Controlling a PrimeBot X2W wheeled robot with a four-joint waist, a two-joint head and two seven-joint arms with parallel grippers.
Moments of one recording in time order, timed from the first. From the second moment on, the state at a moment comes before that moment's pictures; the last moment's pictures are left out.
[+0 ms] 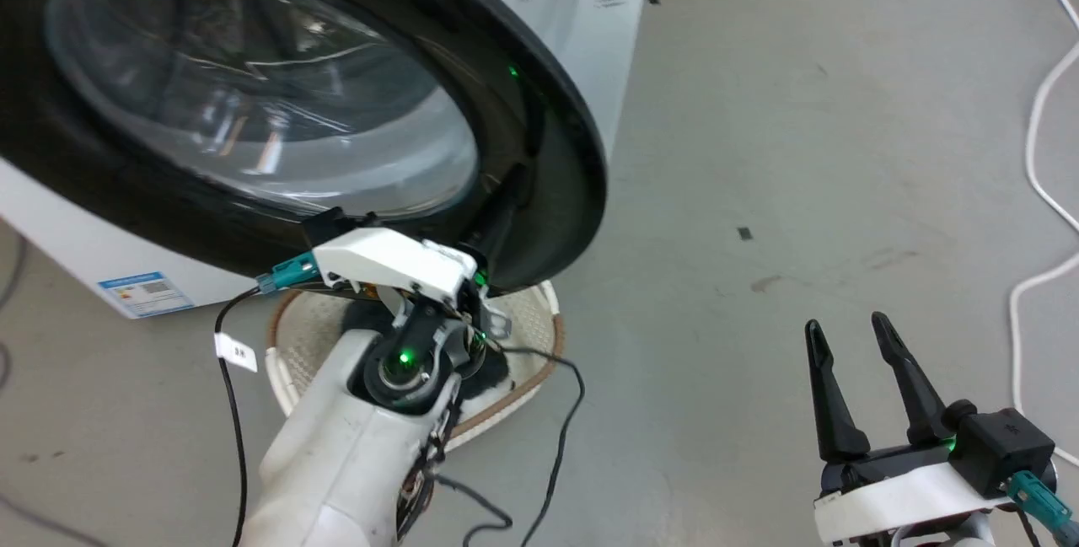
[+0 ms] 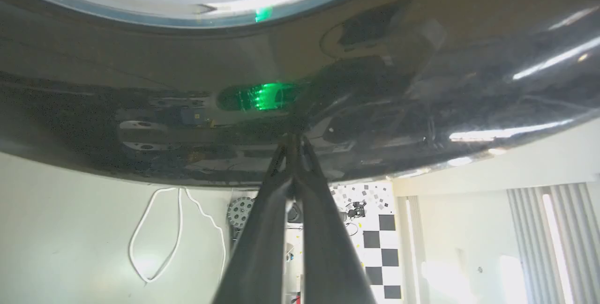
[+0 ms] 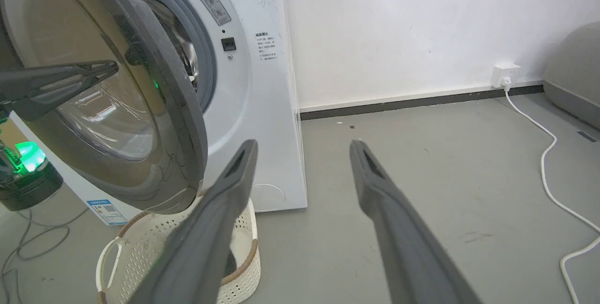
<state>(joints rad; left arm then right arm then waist) -0.63 0.05 -0.40 0.54 -1.74 -0.12 0.05 -0.04 -0.05 0.04 0.07 0.19 0.13 -0.26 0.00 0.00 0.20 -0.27</state>
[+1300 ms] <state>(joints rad) 0.06 0.22 -0.20 -0.01 -0.38 0.06 -0.26 0.02 -0.05 0.05 0.07 0.16 0.13 -0.26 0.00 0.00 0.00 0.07</state>
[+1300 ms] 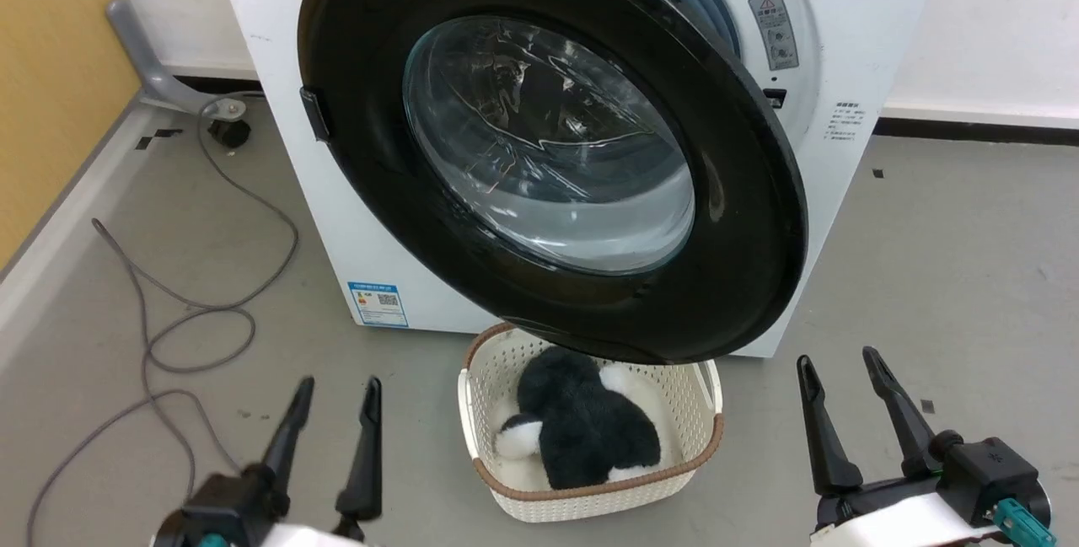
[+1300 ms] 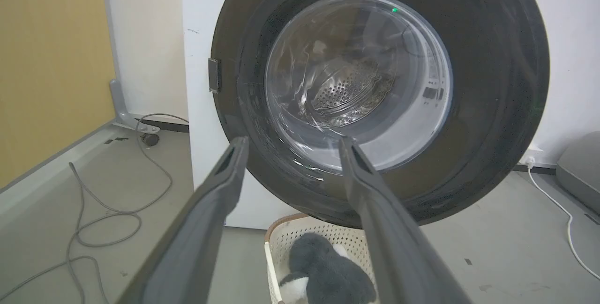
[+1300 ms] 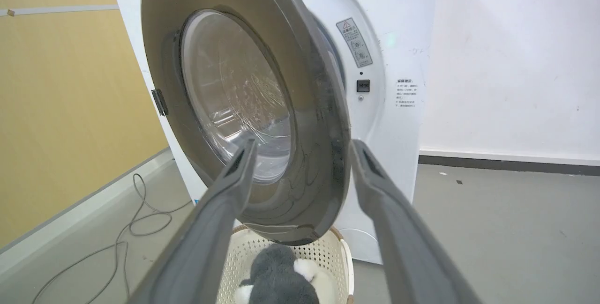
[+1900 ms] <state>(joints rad) 0.10 0.10 -0.13 0.00 -0.21 -0.08 -0.26 0.00 -0.14 0.14 0.09 0.16 0.13 -0.26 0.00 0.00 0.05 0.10</state>
